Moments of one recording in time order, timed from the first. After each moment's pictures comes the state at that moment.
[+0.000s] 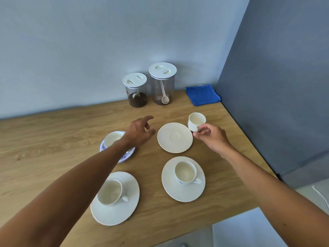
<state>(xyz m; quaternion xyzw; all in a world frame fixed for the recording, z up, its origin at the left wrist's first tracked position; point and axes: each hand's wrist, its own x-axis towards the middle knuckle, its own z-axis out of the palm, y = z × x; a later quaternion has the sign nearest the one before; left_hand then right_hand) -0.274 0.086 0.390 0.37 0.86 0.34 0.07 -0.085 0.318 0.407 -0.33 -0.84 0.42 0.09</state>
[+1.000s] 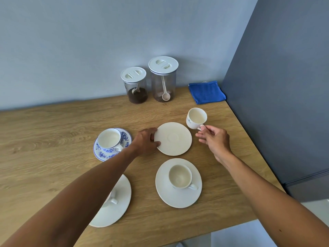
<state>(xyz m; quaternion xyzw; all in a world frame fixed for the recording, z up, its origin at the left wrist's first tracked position) -0.249 0.117 0.347 0.29 0.89 0.30 0.17 -0.096 0.337 0.370 -0.36 -0.67 0.62 0.19</state>
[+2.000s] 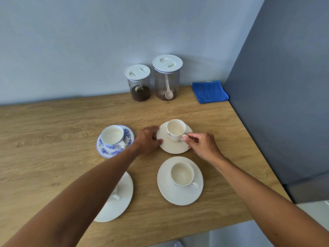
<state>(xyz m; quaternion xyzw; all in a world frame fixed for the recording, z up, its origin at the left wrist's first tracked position) -0.246 0.112 0.347 0.30 0.89 0.30 0.17 -0.098 0.305 0.367 -0.19 -0.88 0.42 0.09</state>
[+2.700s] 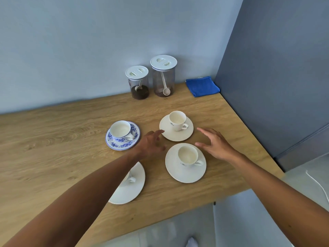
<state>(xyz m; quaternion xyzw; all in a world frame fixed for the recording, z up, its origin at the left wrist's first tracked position) -0.195 0.062 0.366 0.37 0.86 0.26 0.22 -0.025 0.297 0.378 -0.21 -0.92 0.33 -0.02</state>
